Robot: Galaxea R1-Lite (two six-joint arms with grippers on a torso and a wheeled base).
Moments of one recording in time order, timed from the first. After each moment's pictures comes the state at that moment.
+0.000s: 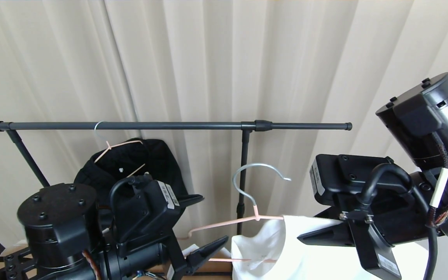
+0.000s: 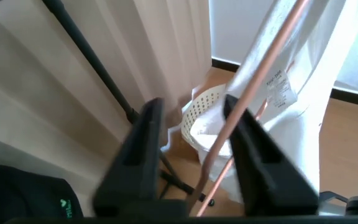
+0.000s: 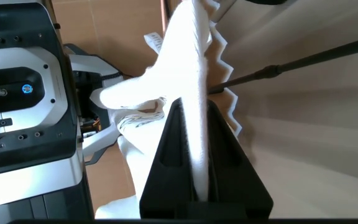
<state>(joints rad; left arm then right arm) -0.72 1.59 -0.35 -1.02 -0.23 0.30 0.77 1.52 -1.23 0.62 0.22 -0.55</state>
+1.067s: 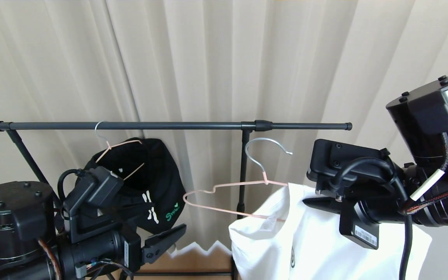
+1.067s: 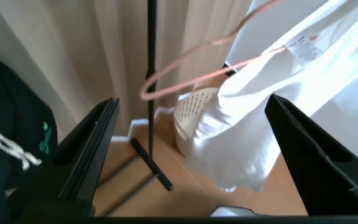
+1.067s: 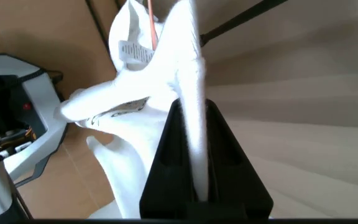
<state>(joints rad) -0.52 1.42 -0.32 -0.74 -0.21 -0.07 0.77 1.49 -1.14 0.41 -0.13 -0.52</state>
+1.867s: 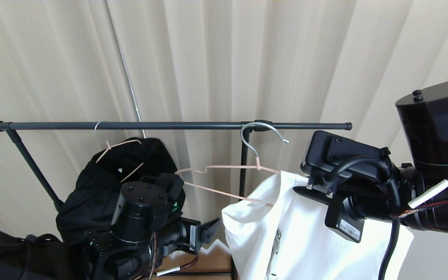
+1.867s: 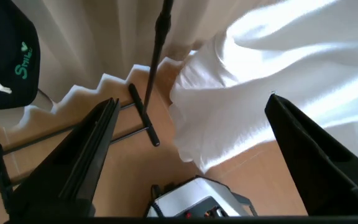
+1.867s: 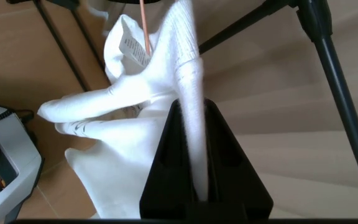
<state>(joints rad) -0.73 1.79 -0.54 -0.71 0.18 -0.32 0.82 1.47 -1.05 0.19 -0.21 -0.51</state>
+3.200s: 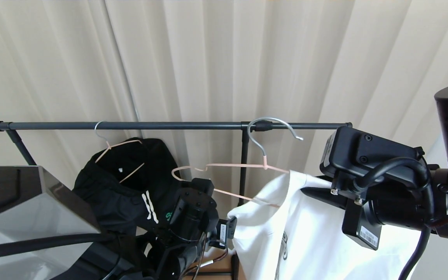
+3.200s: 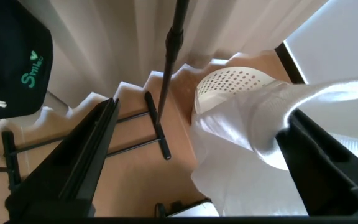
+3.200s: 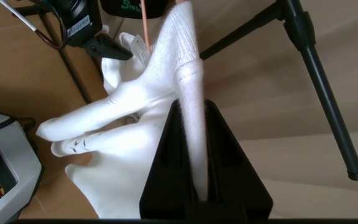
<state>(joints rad) -0.80 2.01 -0.70 -0.73 0.34 -0.34 0.85 1.41 -1.03 0.19 -0.21 -0.51</state>
